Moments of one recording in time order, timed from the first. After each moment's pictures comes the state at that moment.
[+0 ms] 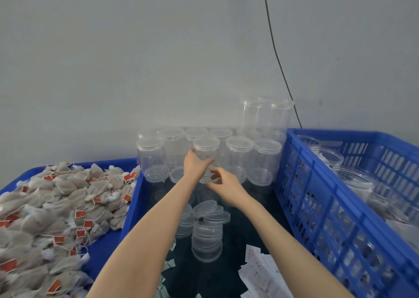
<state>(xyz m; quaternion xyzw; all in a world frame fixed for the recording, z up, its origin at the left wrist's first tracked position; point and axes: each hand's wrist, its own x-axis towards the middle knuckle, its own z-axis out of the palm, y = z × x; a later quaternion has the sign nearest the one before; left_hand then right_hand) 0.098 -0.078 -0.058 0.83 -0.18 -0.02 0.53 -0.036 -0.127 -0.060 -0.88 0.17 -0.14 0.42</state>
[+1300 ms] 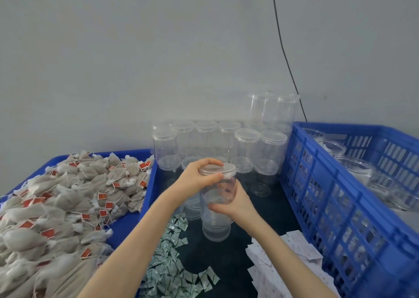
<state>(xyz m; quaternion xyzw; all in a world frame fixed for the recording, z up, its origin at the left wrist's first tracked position) 0.000 0.052 -0.030 0.68 -0.43 -0.18 0.57 -0.107 -0.066 -0.091 -0.76 0.13 -0.20 0.60</state>
